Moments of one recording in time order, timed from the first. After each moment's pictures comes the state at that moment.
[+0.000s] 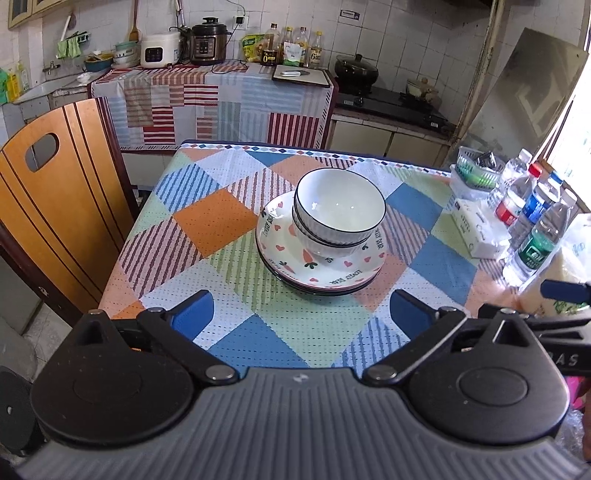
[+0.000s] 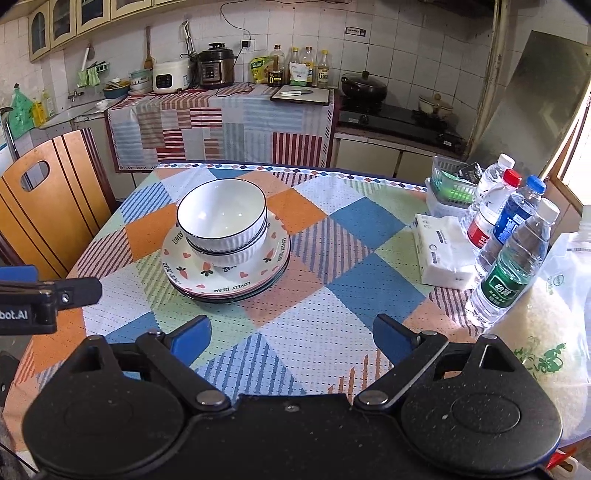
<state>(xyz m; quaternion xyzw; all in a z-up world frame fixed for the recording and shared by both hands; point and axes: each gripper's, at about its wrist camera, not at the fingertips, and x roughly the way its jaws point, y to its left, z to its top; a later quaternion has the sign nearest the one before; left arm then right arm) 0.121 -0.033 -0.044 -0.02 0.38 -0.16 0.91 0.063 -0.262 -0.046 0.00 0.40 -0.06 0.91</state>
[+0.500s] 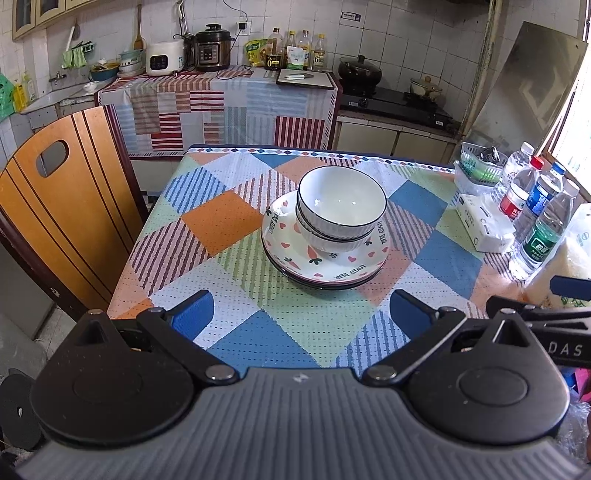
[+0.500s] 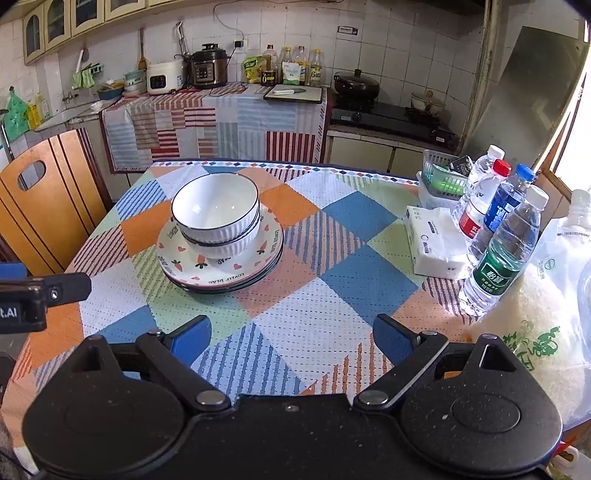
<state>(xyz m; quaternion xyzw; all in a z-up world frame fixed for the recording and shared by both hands) 0.104 -0.040 -0.043 0.00 0.37 -0.15 0.92 0.049 -0.265 -0.045 0.01 0.39 -0.08 0.92</state>
